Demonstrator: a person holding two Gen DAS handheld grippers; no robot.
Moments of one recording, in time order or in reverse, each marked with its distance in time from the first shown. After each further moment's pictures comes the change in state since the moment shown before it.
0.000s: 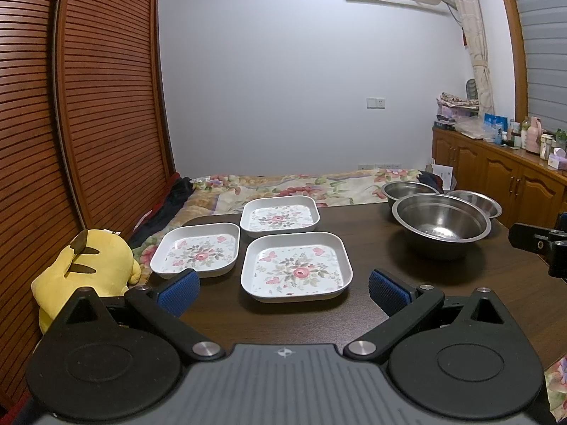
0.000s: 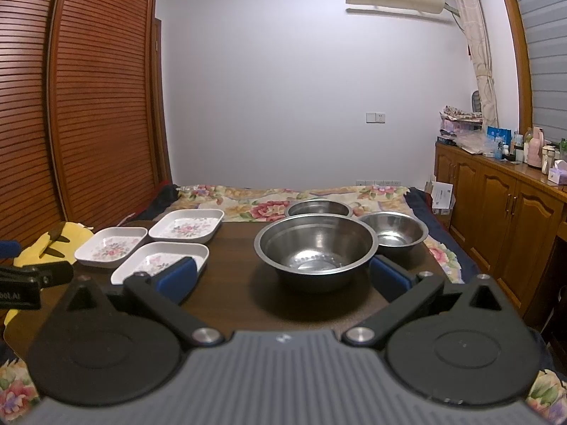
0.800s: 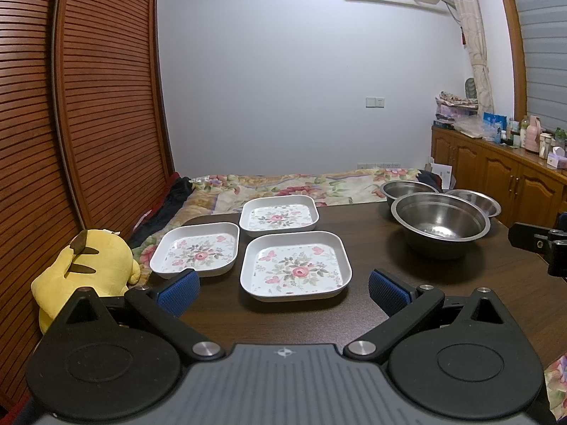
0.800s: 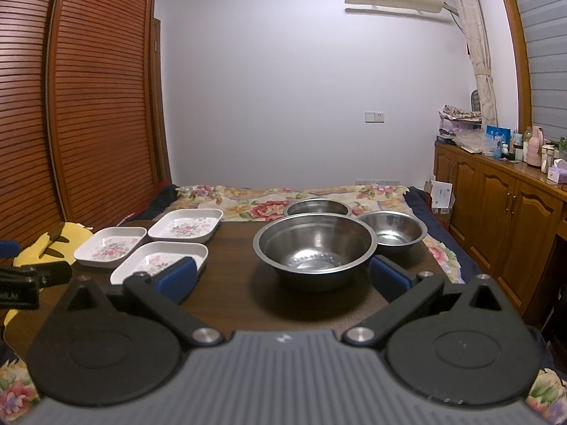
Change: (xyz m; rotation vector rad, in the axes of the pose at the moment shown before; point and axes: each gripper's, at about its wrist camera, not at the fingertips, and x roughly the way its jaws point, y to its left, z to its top) left arm -0.002 -0.001 0.002 0.002 0.000 -0.003; right arm 0.000 -0.001 0.000 0.004 0.002 -0.001
